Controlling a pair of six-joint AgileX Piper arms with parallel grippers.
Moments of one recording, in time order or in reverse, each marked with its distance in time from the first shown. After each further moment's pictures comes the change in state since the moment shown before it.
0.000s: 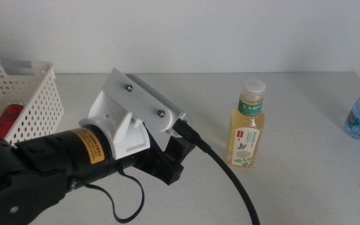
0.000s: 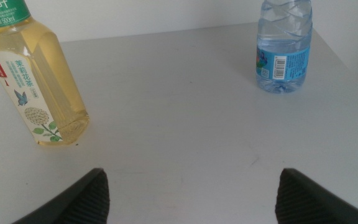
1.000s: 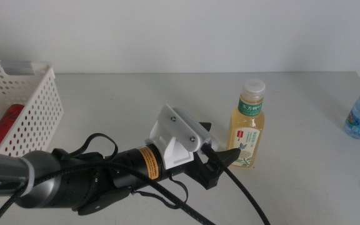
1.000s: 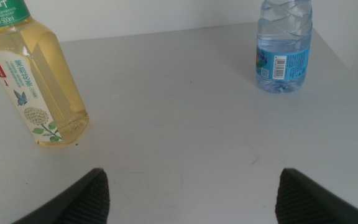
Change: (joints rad) left arm 0.100 0.571 -0.004 0.503 -0.813 -0.444; right arm 0.000 0.000 0.000 0.000 0.000 0.000
